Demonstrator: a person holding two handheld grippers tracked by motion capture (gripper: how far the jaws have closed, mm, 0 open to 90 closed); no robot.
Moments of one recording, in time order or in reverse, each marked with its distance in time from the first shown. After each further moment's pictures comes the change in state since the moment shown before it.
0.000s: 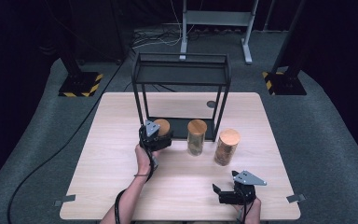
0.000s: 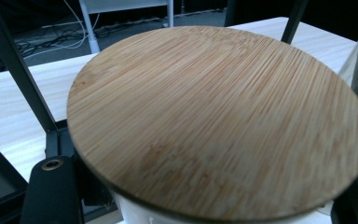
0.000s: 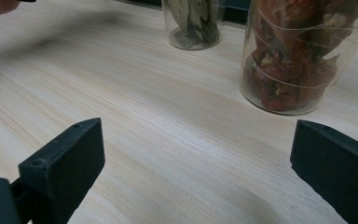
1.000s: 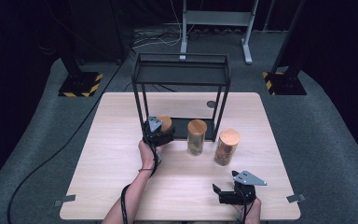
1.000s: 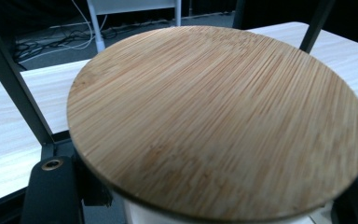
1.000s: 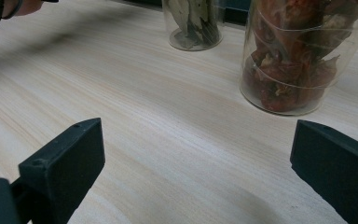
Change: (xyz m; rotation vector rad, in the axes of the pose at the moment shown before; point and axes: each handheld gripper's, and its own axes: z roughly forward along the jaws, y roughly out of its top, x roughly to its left) left arm 0.001 0.004 0.021 -0.008 0.034 -0.016; right arm 0.000 0.000 0.000 -0.003 0.001 -0.002
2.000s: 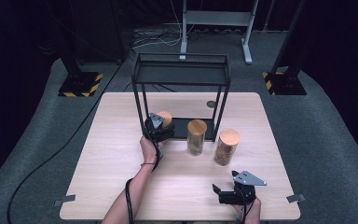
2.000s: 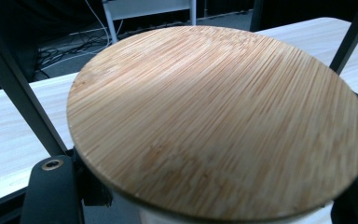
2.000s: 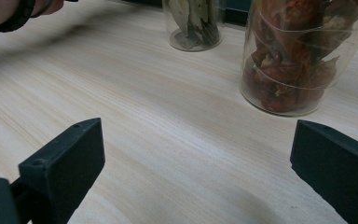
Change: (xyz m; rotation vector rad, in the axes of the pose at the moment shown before) left arm 0.006 0.002 0.023 -0.008 0.067 0.037; right arm 0.000 0.000 0.000 -0.002 -0.001 -0.003
